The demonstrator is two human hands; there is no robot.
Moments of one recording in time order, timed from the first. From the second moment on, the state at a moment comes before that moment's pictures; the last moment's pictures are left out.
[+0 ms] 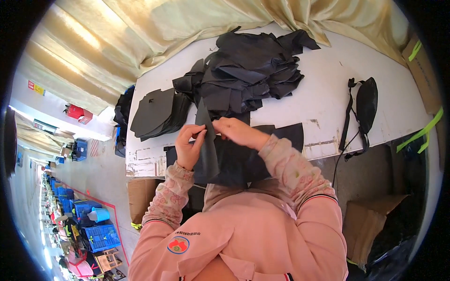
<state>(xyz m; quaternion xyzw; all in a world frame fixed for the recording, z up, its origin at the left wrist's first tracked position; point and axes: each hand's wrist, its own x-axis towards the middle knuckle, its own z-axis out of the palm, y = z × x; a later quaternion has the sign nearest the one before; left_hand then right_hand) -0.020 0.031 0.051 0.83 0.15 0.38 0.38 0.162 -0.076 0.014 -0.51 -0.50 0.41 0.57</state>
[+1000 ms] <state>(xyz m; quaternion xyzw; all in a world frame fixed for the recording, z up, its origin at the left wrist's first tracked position) 0.035 0.074 0.014 0.88 0.07 0.01 0.46 0.251 -0.173 -0.018 -0.74 -0.55 0.26 0.29</state>
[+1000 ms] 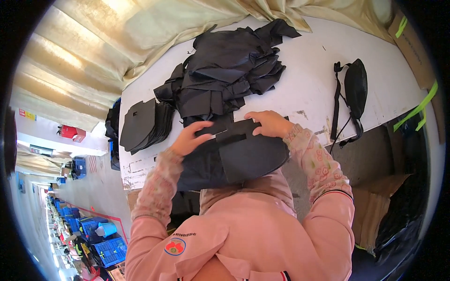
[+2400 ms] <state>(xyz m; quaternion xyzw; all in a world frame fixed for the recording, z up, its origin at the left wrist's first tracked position) 0.093 0.134 -0.028 0.94 0.12 0.13 0.29 0.196 -0.188 -0.065 -0.80 -0.55 0.05 0.24</state>
